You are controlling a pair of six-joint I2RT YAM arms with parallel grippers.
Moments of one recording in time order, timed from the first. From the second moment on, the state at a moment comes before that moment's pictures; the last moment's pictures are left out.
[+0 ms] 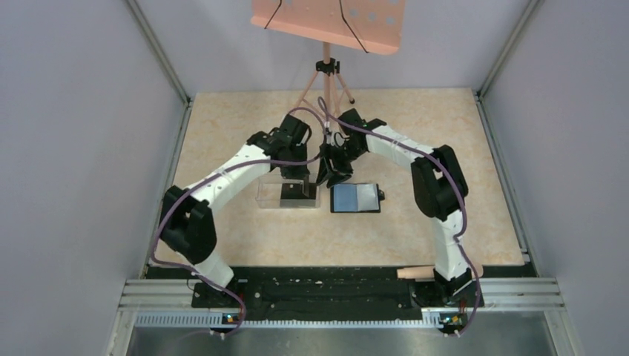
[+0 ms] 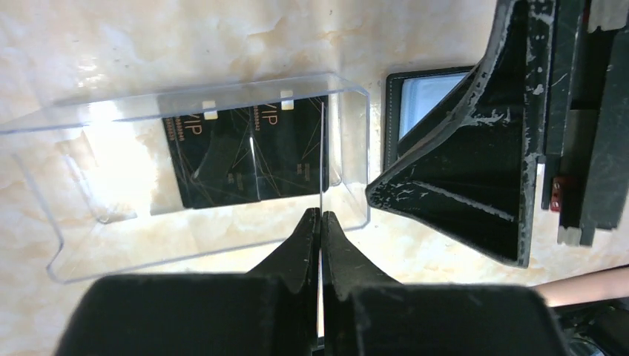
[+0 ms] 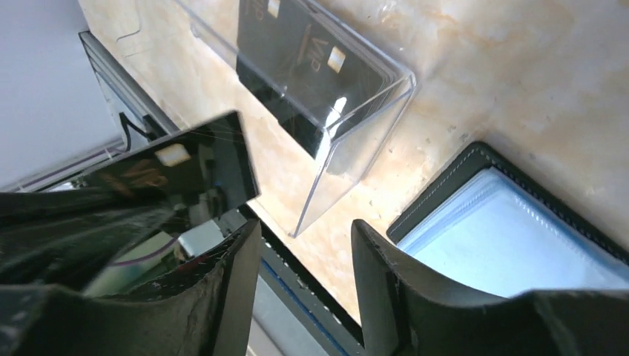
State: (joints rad) left arm -0.57 1.70 1.40 -0.78 -0.01 -0.55; right arm 0.56 2.16 1.72 -0.78 -0.69 0.40
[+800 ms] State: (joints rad) left arm -0.39 1.37 0.98 -0.16 0.67 -0.82; right arm 0.38 1.72 1.12 -0.11 -1.01 0.68
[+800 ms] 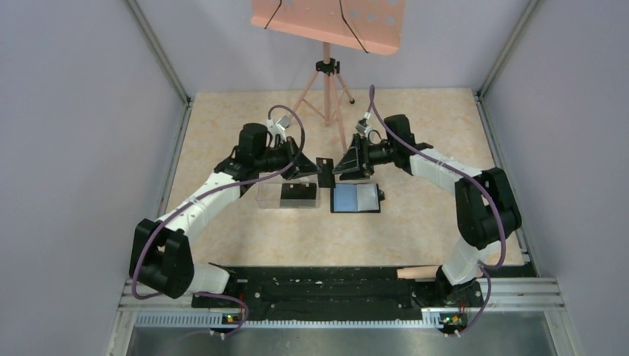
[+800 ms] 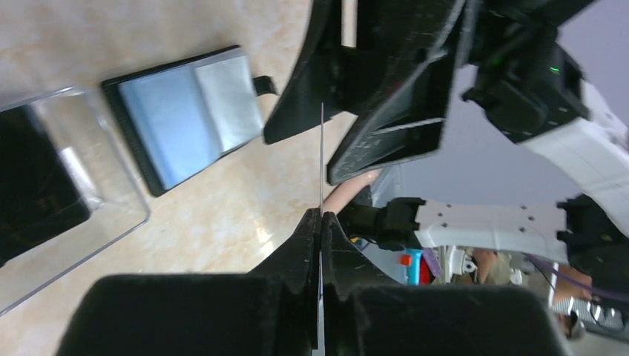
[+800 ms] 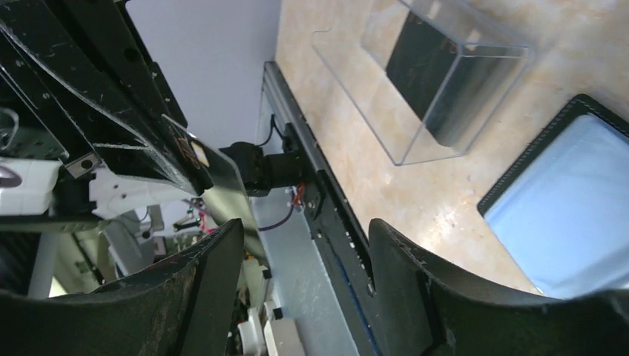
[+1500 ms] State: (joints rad) left arm -0.38 1.37 0.93 0.07 0.81 -0.94; right arm 0.41 1.69 0.99 0.55 -1.21 1.12
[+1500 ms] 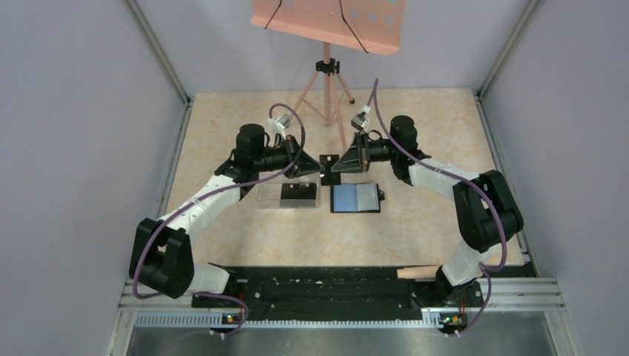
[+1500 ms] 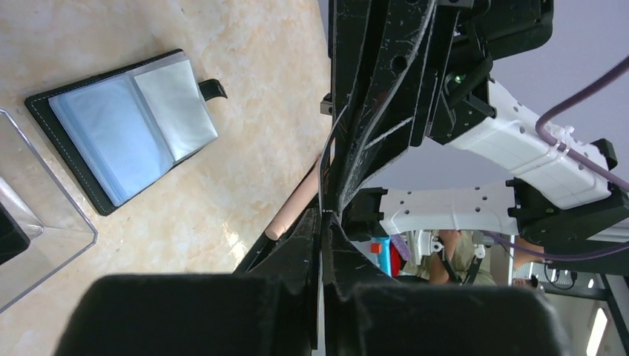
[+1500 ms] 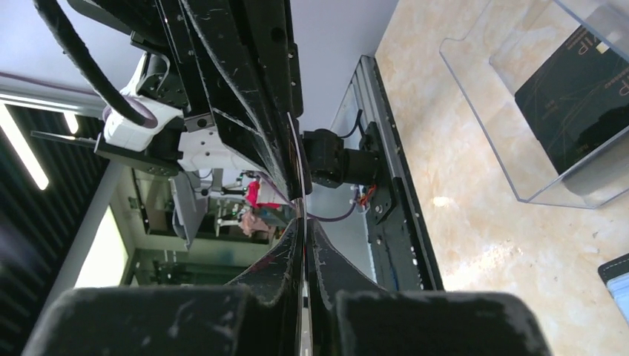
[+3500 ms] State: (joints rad) left arm -0.59 1.92 1.47 -0.78 0.09 -0.66; right arm 0.27 1.72 1.10 -0.53 -0.72 0.34
